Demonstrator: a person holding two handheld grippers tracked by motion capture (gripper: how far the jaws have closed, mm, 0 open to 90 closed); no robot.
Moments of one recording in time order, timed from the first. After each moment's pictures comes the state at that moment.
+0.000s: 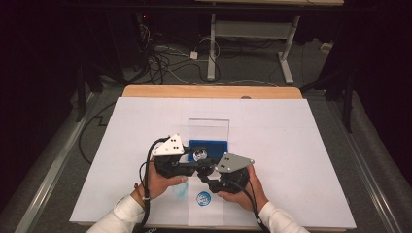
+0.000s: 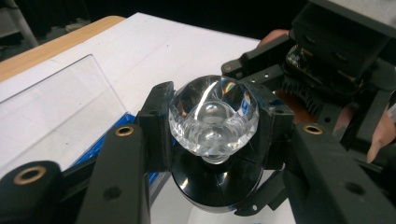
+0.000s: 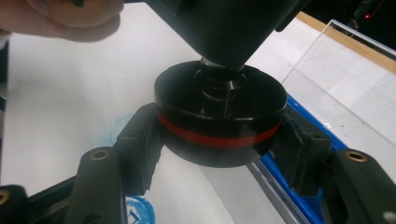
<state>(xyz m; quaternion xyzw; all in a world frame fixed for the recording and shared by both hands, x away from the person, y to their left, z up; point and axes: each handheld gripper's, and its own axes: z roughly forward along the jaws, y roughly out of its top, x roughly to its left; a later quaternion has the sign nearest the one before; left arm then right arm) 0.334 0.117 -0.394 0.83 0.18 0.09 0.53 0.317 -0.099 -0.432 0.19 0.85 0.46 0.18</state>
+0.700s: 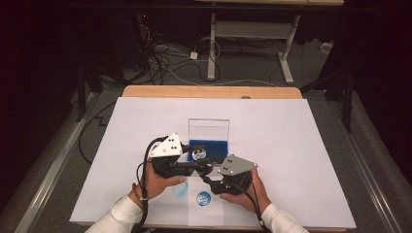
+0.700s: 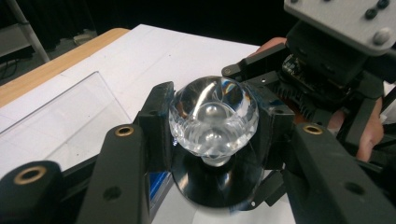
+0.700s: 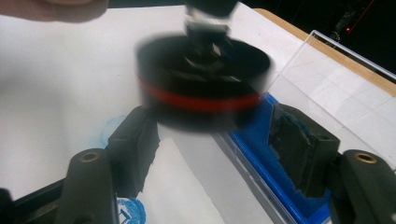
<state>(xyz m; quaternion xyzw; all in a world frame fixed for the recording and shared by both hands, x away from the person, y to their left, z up) 0.328 0.122 -0.380 0.82 0.17 0.10 0.54 0.311 -0.104 -0.431 0.19 0.84 0.47 0.21</state>
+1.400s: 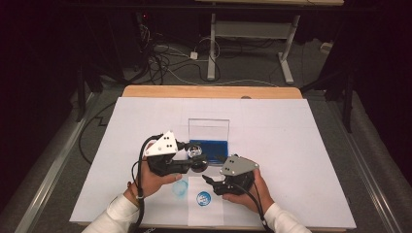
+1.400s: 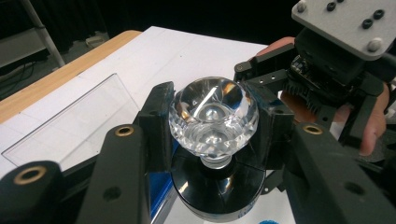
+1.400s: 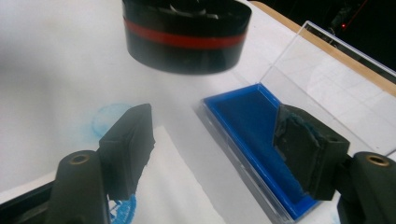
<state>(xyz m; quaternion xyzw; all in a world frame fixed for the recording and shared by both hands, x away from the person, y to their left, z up) 0.329 0.130 -0.374 0.82 0.17 0.12 0.53 0.312 -0.110 -0.432 0.19 0.84 0.45 0.22</state>
